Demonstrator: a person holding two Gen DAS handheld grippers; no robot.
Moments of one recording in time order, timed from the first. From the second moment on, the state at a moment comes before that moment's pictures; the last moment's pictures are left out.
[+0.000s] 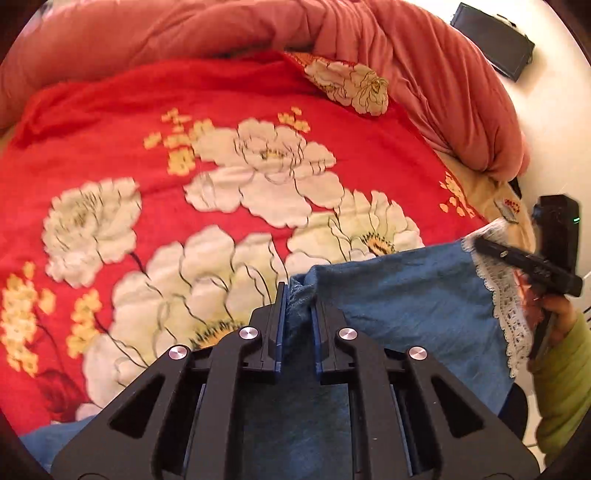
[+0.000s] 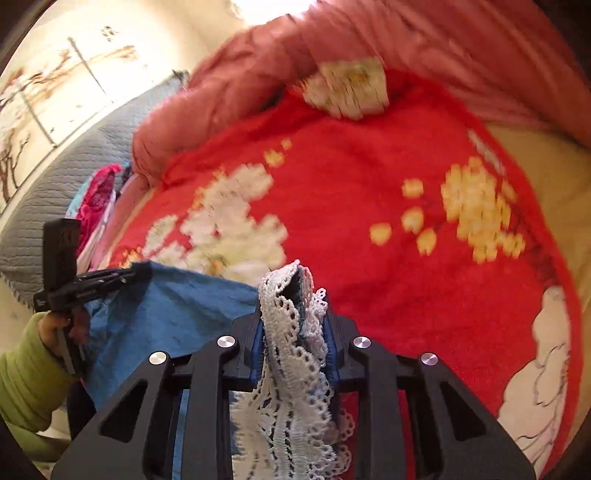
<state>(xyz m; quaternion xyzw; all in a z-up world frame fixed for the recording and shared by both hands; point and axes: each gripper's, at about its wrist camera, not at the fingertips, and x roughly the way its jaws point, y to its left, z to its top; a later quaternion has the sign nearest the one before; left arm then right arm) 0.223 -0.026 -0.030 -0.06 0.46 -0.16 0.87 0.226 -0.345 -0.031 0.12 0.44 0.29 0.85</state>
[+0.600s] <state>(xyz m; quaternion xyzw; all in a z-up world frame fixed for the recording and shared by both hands) 0.231 -0.026 -0.063 -0.02 0.46 -0.10 0.88 0.242 -0.337 -0.043 -0.02 0.45 0.16 0.88</state>
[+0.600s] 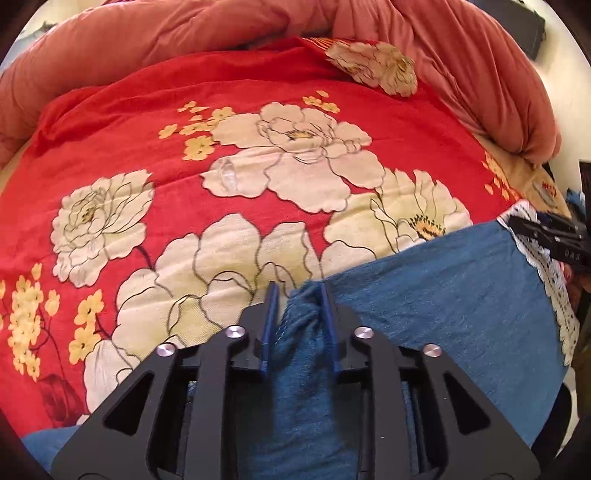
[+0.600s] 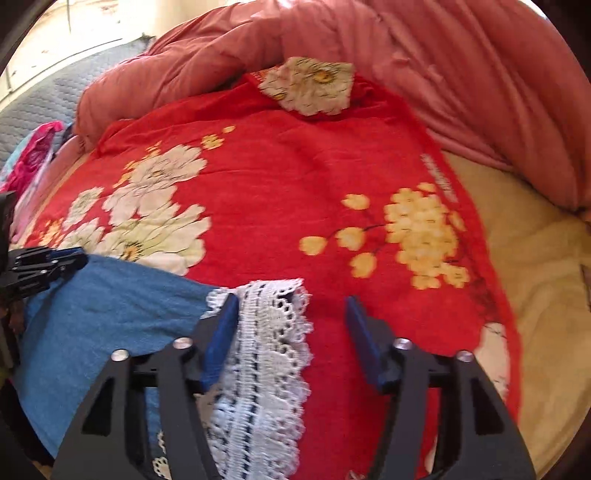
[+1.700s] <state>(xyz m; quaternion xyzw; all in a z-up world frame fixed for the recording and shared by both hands) 0.070 0.030 -0.056 0.02 0.46 0.02 0.89 0.074 -0.286 -0.033 -0.08 0.48 0.13 0.86</state>
